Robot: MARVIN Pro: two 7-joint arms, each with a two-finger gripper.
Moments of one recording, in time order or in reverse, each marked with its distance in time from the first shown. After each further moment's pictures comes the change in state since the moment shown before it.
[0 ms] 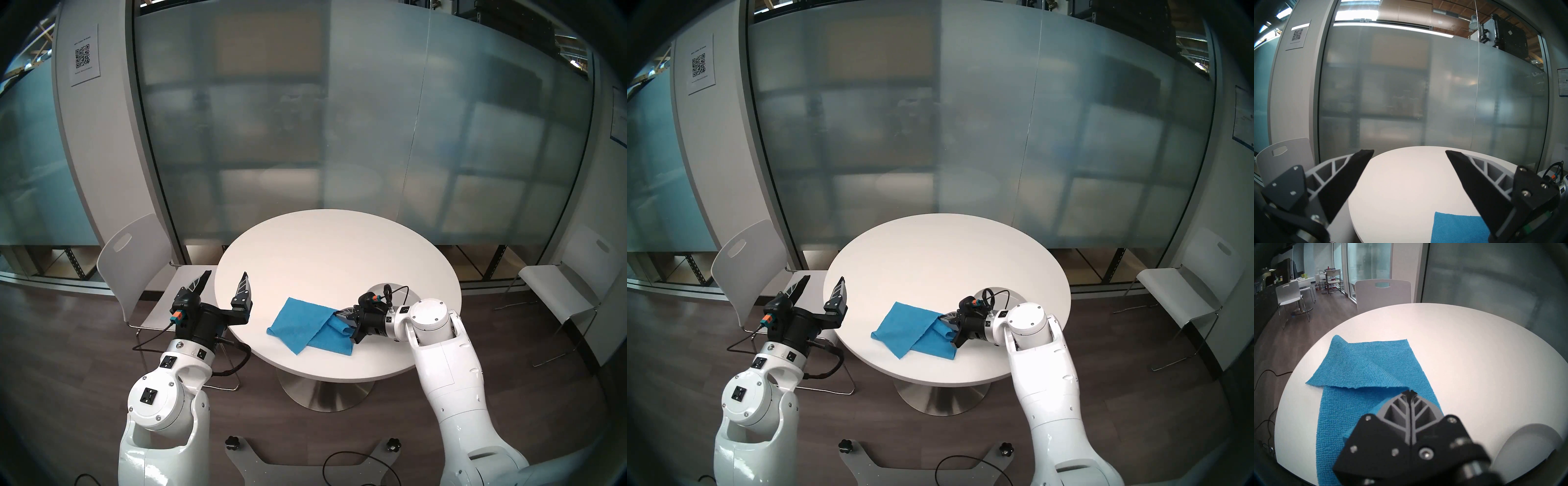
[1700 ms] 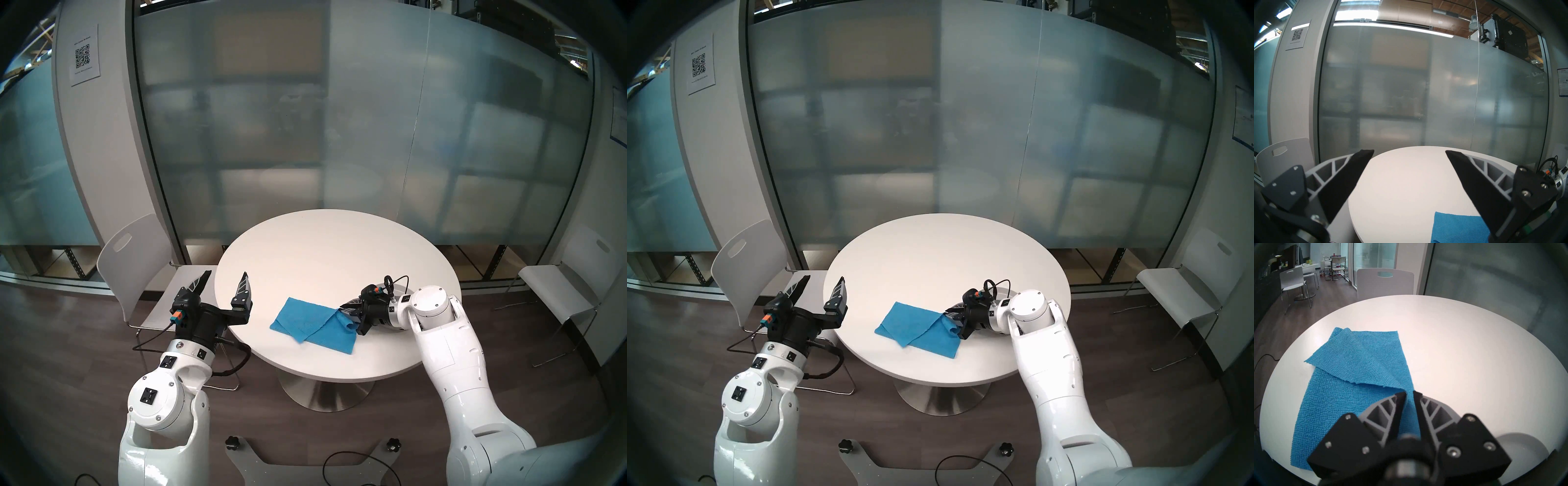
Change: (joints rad) left arm 0.000 0.000 0.000 0.000 0.000 0.000 0.000; right arm 0.097 0.039 -0.019 0.094 -0.042 -0.032 0.040
